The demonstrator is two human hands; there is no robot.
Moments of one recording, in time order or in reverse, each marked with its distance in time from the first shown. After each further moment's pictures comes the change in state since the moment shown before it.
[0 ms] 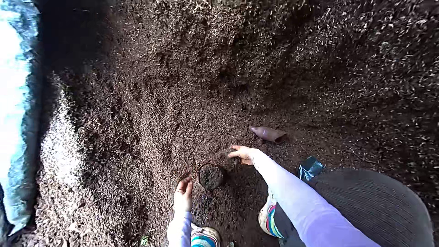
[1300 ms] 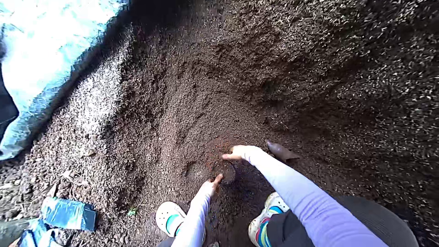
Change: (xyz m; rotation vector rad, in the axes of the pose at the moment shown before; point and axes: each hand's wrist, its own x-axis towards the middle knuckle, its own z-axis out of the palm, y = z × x) left_hand 0.003 -0.021 0.036 0.130 -0.433 -0.533; right_hand 0.002 -0.078 0.088 -1.234 0.022 0.126
